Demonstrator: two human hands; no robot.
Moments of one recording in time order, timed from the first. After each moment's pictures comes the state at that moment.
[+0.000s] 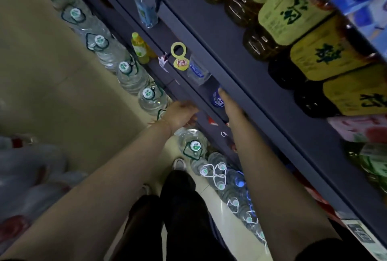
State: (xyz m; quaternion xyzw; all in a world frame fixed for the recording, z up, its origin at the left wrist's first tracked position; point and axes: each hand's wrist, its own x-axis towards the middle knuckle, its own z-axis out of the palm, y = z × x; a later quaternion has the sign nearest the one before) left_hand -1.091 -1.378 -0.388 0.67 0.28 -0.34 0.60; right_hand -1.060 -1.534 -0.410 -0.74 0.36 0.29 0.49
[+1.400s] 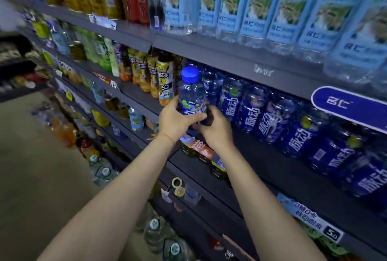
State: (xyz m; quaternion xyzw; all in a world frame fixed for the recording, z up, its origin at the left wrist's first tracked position) left_hand -1.005 -1.355 -0.008 0.77 -0.02 0.14 0.62; right_hand -1.019 -1.487 -0.023 -0.85 -0.02 -0.14 0.51
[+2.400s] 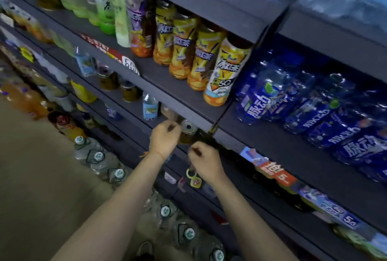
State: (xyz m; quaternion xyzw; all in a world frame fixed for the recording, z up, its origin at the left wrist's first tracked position) left_hand -0.880 -1.169 -0.152 0.81 0.07 -0.05 0.58; right_hand -0.945 -1.306 -0.153 -0.89 0.07 0.05 0.44
